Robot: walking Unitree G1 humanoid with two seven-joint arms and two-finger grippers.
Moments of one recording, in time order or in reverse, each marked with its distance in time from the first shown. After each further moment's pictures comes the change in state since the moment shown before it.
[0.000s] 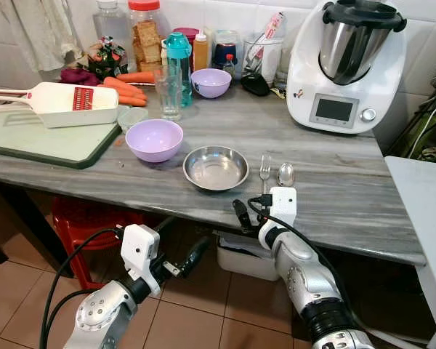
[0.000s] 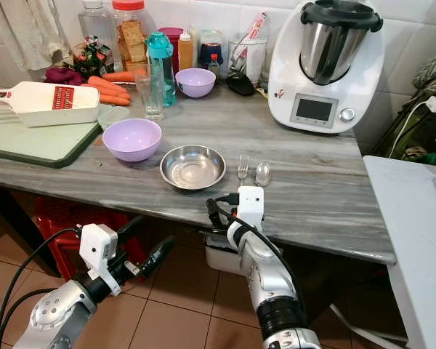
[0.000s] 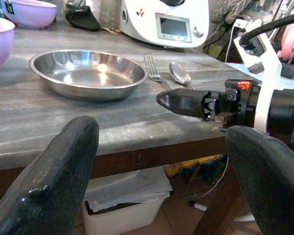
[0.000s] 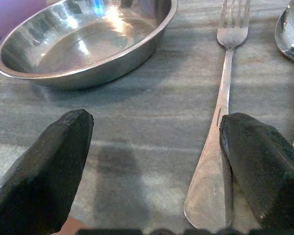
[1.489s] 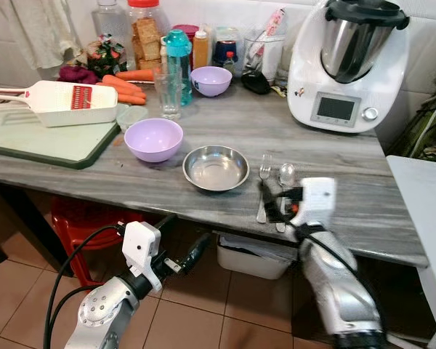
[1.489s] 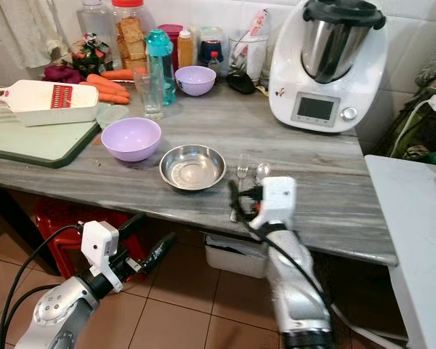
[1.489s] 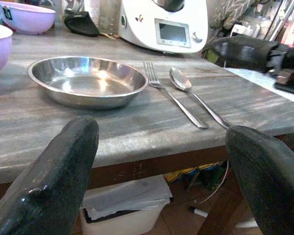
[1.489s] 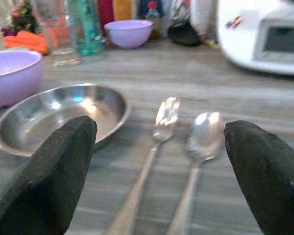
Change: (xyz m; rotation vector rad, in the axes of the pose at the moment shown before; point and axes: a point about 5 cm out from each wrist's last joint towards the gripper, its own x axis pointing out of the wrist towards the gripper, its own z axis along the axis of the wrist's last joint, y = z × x) left arm 0.006 0.002 0.001 0.005 -0.033 -0.009; right arm -0.052 -0.026 0.050 -0.163 -0.271 -0.090
